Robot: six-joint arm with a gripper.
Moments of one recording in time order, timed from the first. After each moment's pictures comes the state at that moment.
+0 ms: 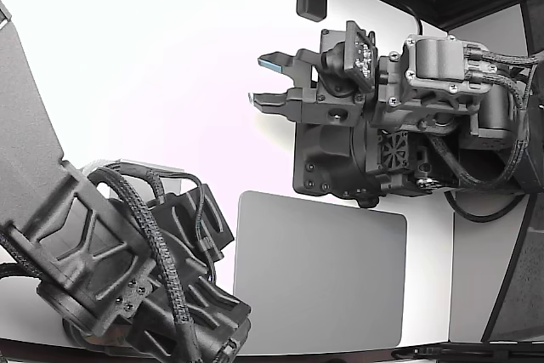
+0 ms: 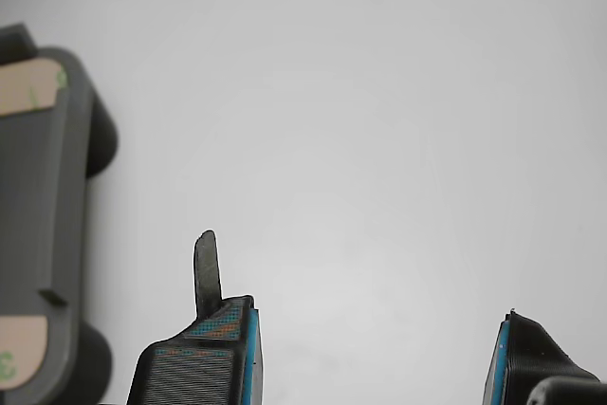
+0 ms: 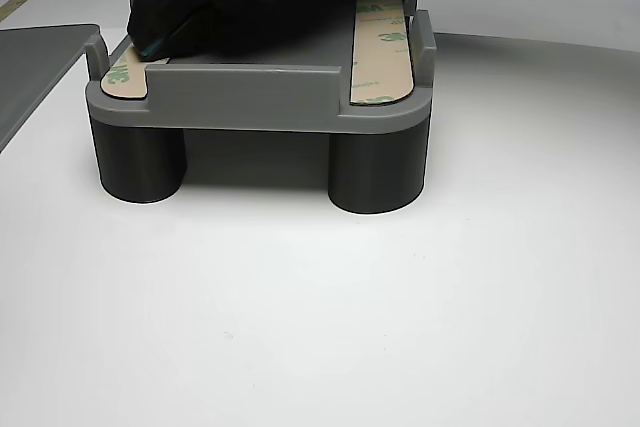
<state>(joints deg) -1.8 168.0 152.5 55.7 3.4 5.5</state>
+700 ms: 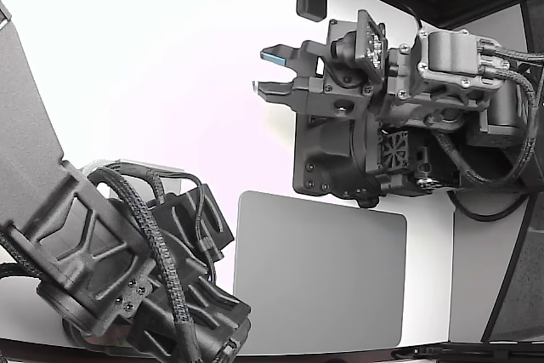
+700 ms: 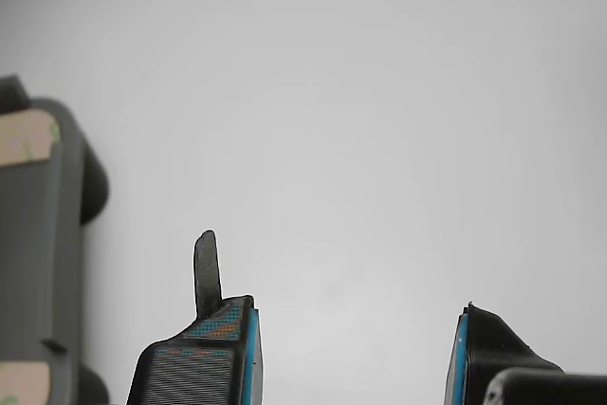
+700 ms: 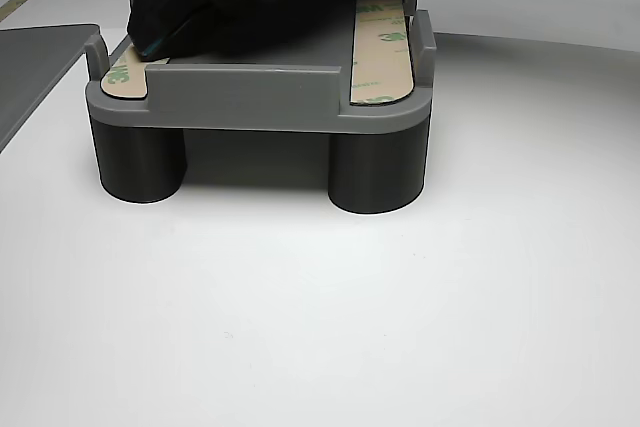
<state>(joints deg) -1.8 164.1 147.2 55.4 5.4 5.5</state>
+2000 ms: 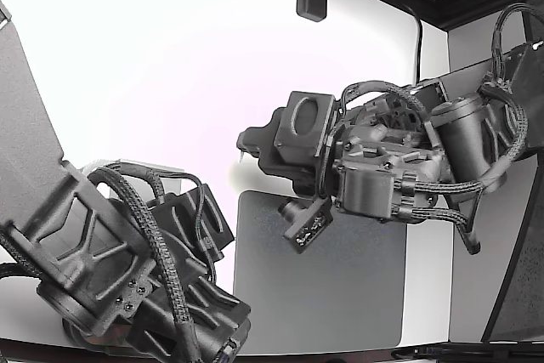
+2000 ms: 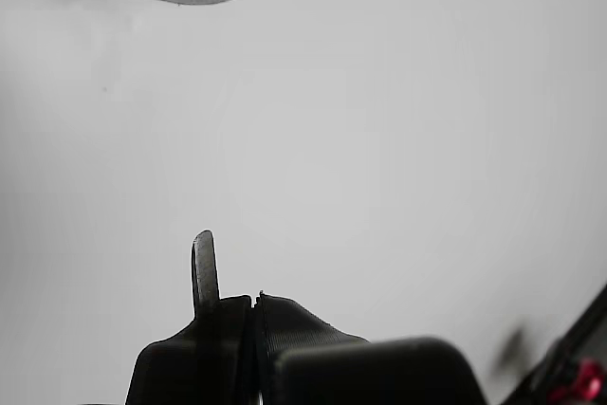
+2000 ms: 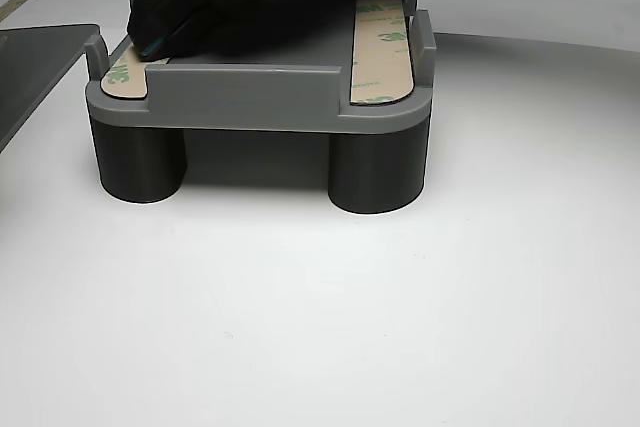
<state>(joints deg) 29.5 137.8 139.9 63.9 28.0 -50.4</state>
